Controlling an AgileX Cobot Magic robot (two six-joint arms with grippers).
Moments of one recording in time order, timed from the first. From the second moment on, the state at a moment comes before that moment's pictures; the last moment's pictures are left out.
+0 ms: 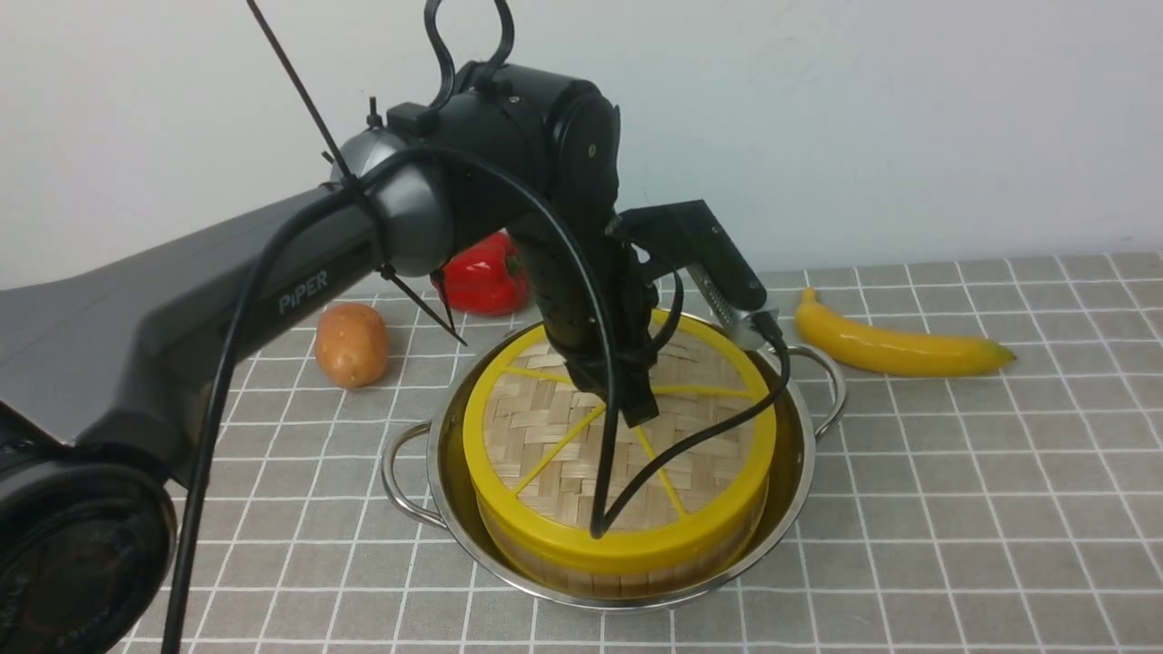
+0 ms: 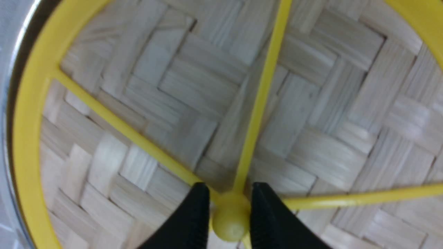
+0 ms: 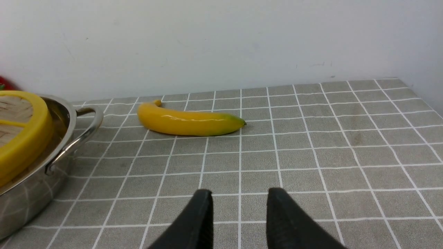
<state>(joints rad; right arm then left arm) 0.03 0.01 0.01 -0.17 0.35 0.36 -0.56 2.07 -1.81 -0.02 1.12 0.65</state>
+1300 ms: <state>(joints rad) 0.03 0.01 0.01 -0.17 0.35 0.36 -0.52 1.56 -1.69 0.21 1.01 0.10</state>
